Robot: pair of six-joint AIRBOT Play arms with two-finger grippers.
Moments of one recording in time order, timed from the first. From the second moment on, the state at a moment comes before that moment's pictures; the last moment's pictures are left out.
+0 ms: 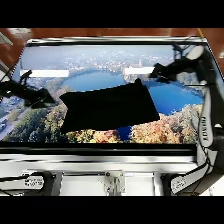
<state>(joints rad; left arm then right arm) 0.24 -1.46 1.34 1.16 -1.43 -1.46 -0.08 -1.77 1.85 -1.12 1.37 1.53</state>
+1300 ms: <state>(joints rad) 0.18 -1.24 0.61 0.94 -0.88 -1.39 -0.32 -1.67 1.32 -1.01 1.50 1.43</state>
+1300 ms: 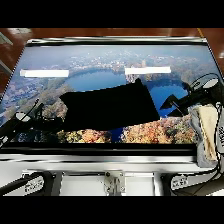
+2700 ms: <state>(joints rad) 0.19 -0.66 1.46 1.05 -0.88 -1.30 -0.15 -1.04 1.58 -0.99 1.05 1.27</state>
